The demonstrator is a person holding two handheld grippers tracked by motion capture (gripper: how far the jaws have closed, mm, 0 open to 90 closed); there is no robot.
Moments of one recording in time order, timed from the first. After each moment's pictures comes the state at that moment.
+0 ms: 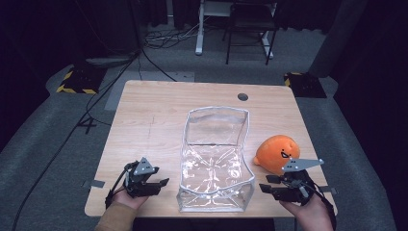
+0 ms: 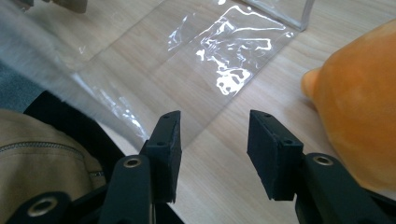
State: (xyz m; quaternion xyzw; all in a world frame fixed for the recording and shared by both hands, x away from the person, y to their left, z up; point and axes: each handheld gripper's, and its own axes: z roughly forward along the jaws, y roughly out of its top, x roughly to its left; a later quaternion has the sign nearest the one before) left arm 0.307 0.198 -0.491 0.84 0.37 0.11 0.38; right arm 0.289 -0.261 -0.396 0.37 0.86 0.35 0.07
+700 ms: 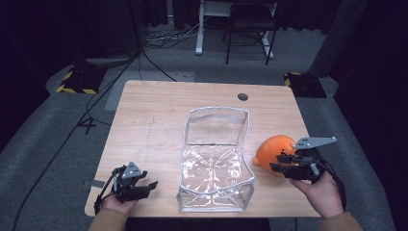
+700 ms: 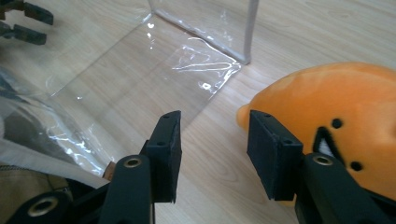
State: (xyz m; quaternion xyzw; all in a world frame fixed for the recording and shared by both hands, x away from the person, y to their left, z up) left arm 0.298 0.227 -0.503 0.83 0.41 0.11 0.36; right arm 0.328 -0.283 -0.359 0.39 0.85 0.34 0.11
